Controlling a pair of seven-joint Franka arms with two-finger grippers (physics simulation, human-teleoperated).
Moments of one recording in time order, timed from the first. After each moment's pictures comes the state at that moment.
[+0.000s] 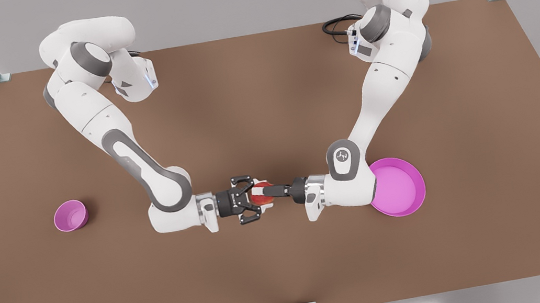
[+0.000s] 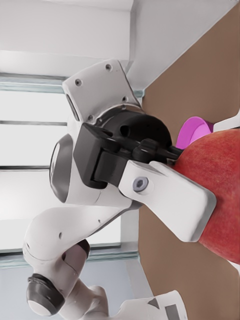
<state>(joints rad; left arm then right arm) -0.22 1.04 -0.53 -1.02 -0.97 2.09 -0.02 -0.06 0.91 0.67 -1.39 1.16 2.18 -2.11</state>
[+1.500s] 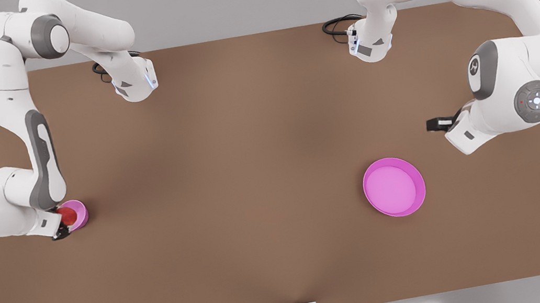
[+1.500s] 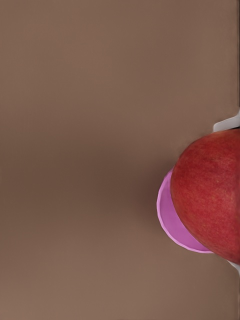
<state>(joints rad) -0.03 0.42 -0.09 -1.17 0.09 1.25 0.04 -0.22 0.48 -0.09 -1.76 -0.03 2.05 -2.27</state>
